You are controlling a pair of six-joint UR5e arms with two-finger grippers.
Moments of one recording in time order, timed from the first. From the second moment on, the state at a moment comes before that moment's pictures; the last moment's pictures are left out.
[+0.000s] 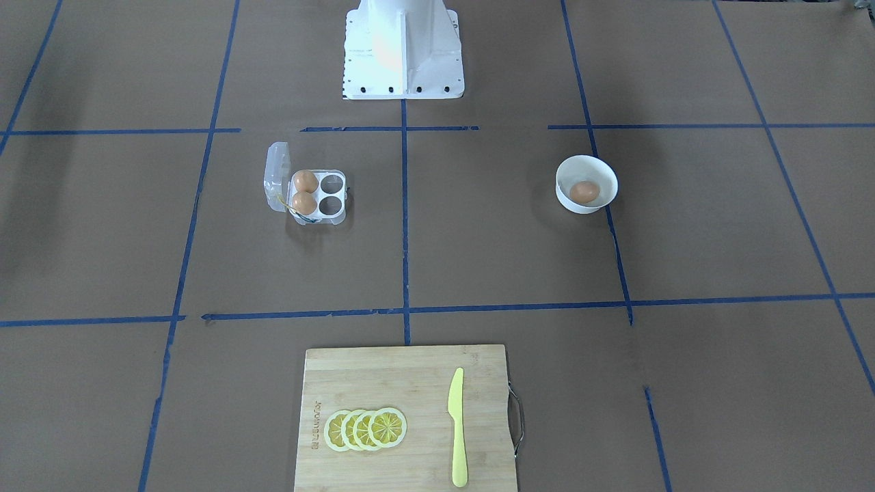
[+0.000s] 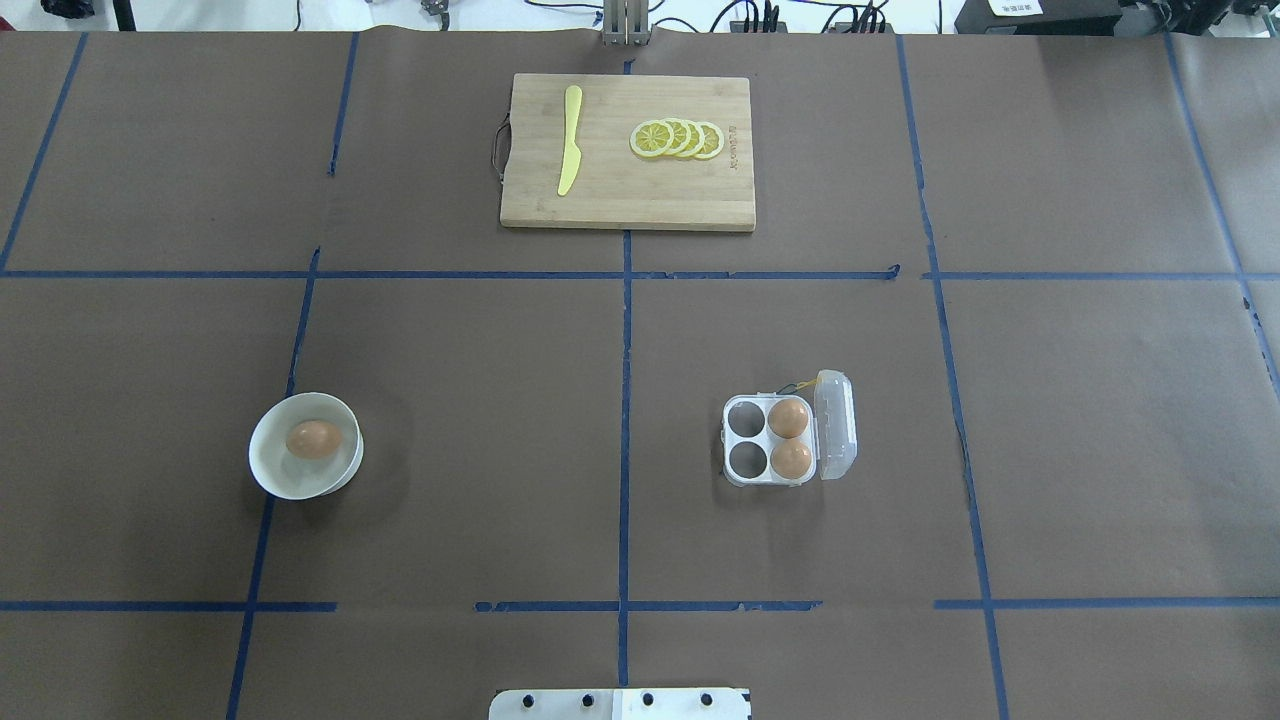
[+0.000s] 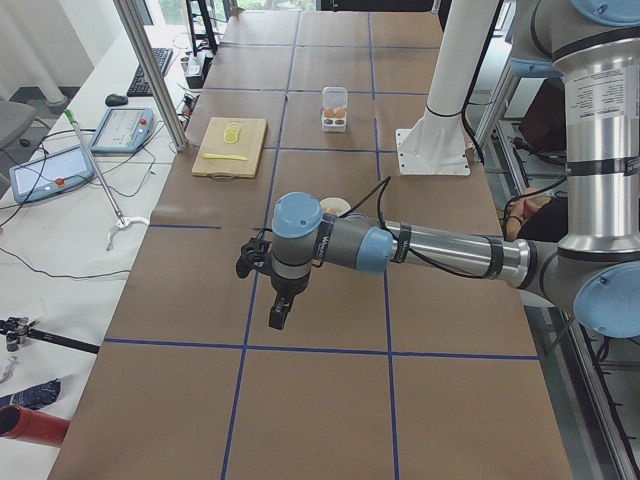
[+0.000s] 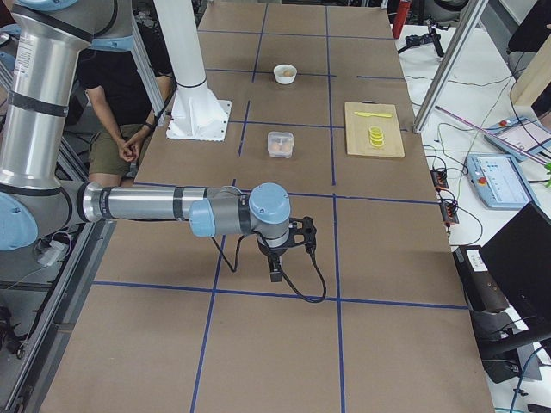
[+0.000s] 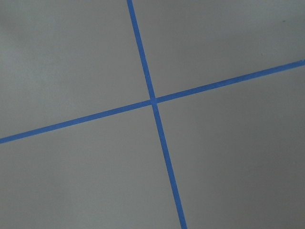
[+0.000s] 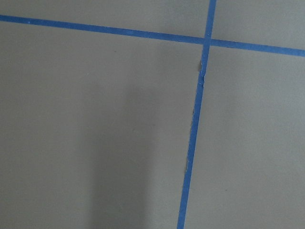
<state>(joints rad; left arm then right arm) -1.52 -1.43 -1.85 -1.68 -2.26 0.06 1.51 -1.85 1.87 -1.46 2.39 0.01</state>
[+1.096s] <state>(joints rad) -1.15 -1.43 -1.89 -2.03 -2.37 -0.02 1.47 -1.88 1.87 -1.32 2.45 0.01</state>
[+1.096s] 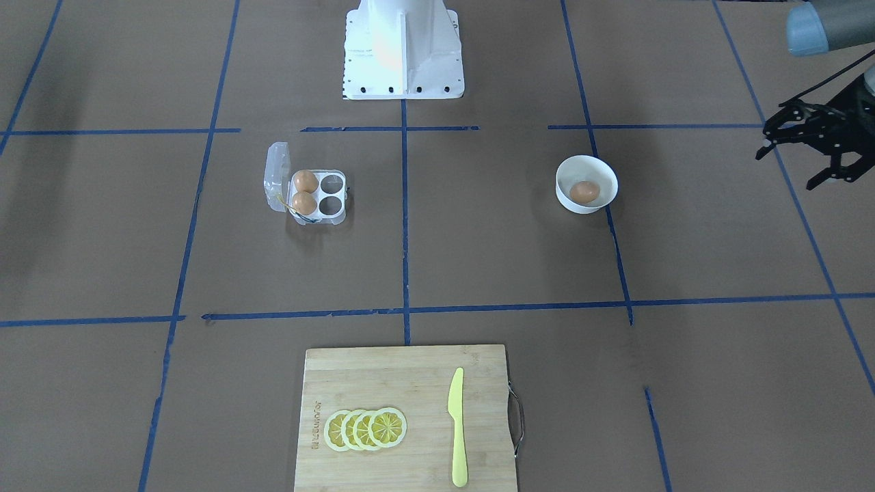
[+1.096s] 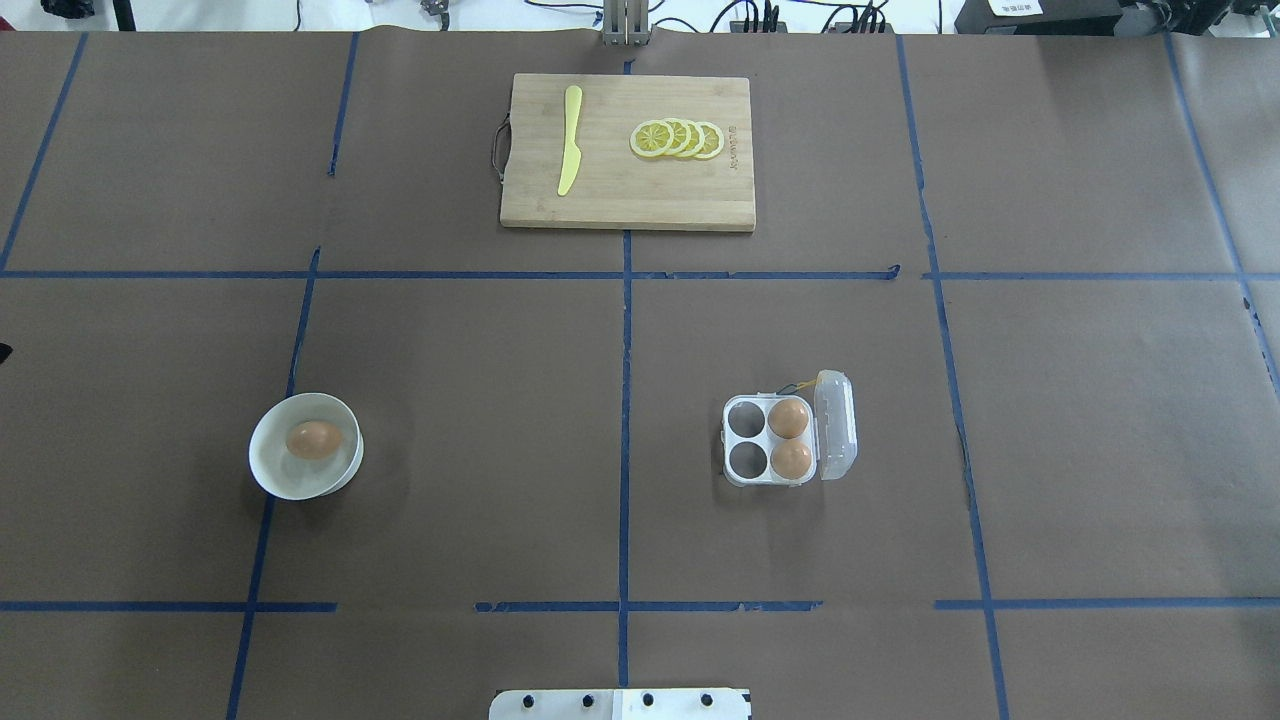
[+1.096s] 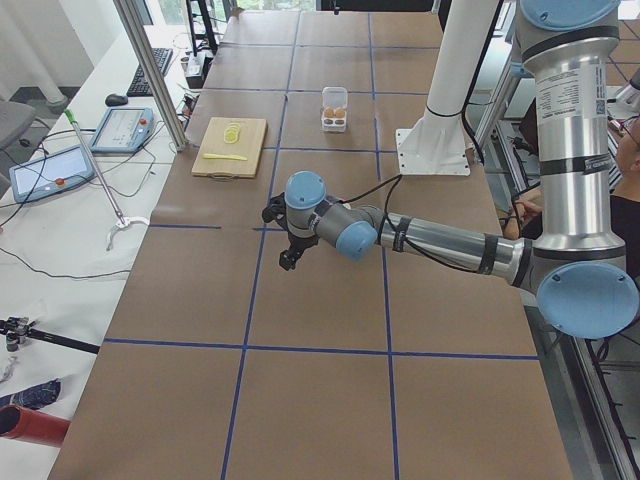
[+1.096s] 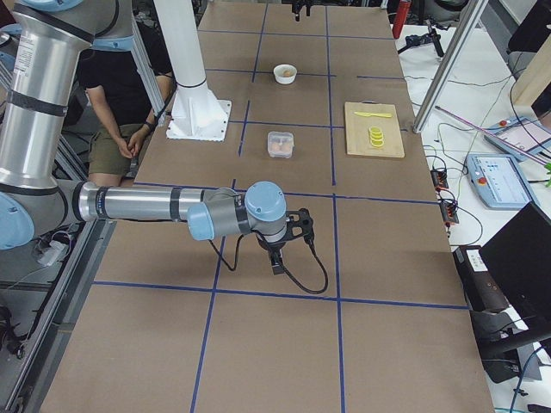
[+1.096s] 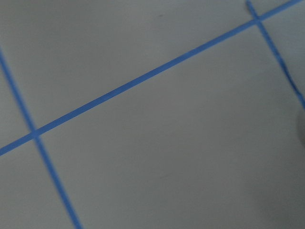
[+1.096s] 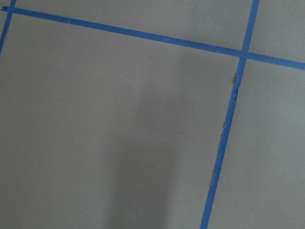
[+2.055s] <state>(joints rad) -0.65 -1.55 -1.97 -2.09 -2.11 -0.15 1.44 -1.89 1.87 -1.30 2.52 0.03</state>
